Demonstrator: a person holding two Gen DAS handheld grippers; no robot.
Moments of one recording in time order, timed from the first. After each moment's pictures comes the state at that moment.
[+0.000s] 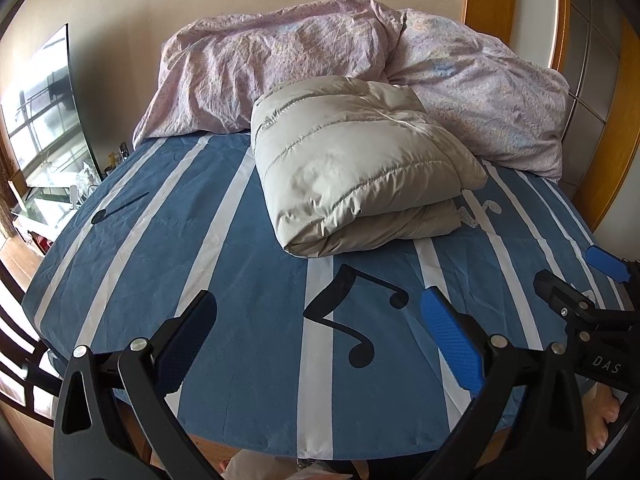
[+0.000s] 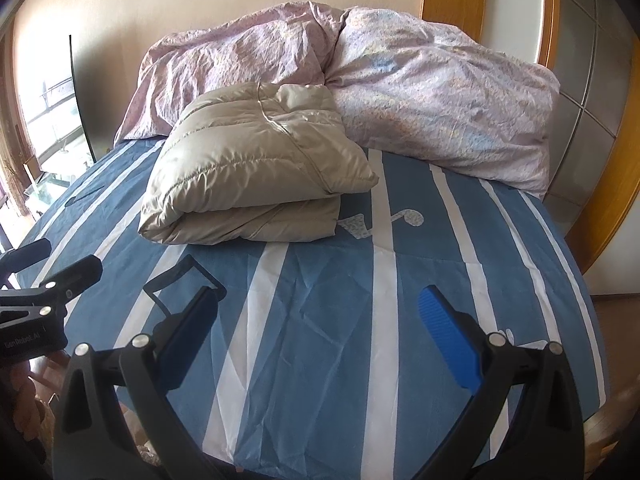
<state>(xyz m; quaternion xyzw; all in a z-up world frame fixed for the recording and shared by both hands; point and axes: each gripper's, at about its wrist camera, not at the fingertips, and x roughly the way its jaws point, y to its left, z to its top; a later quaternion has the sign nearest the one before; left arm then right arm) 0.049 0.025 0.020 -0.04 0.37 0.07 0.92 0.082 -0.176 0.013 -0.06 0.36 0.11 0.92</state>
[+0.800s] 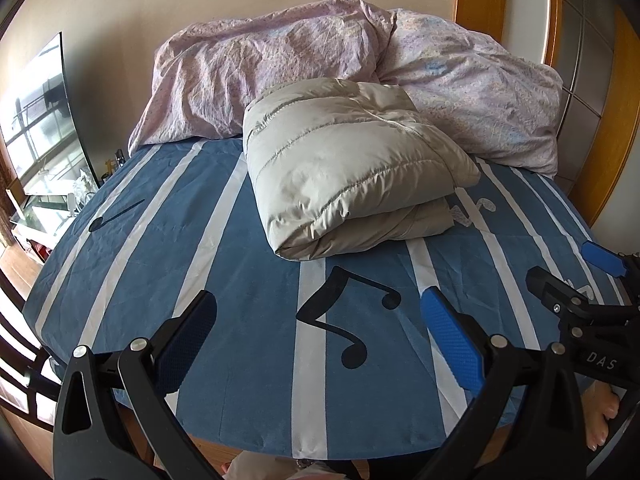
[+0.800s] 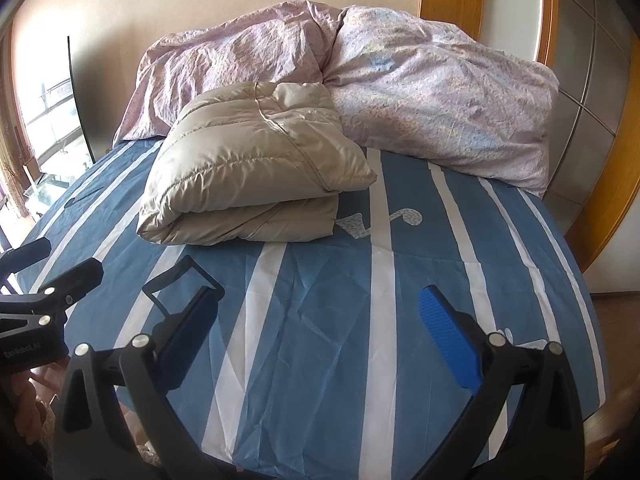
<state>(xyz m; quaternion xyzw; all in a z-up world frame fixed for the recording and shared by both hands) 0.048 0.017 0.023 -0.03 0.37 0.06 0.93 0.083 -0.177 0.013 -0.06 0.36 0.11 0.92</state>
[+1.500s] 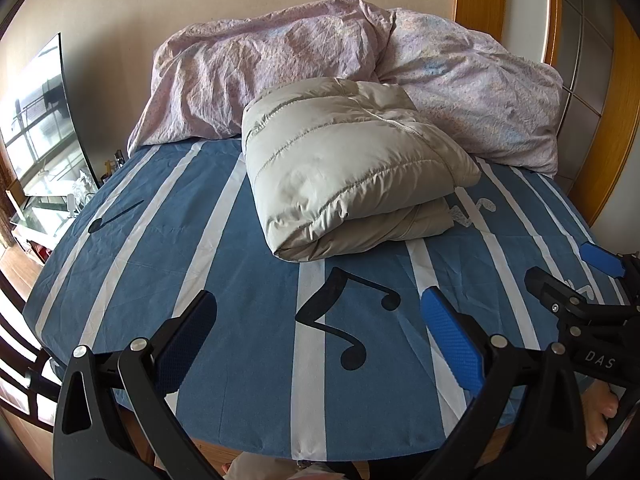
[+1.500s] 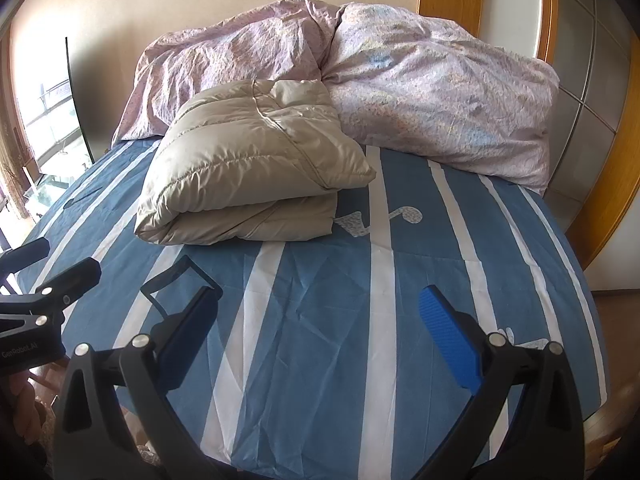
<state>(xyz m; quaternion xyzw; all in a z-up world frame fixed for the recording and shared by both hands) 0.050 0.015 0.023 -0.03 0.37 0.06 0.93 0.085 -0.180 0.011 -0.06 0.36 0.11 0.92</state>
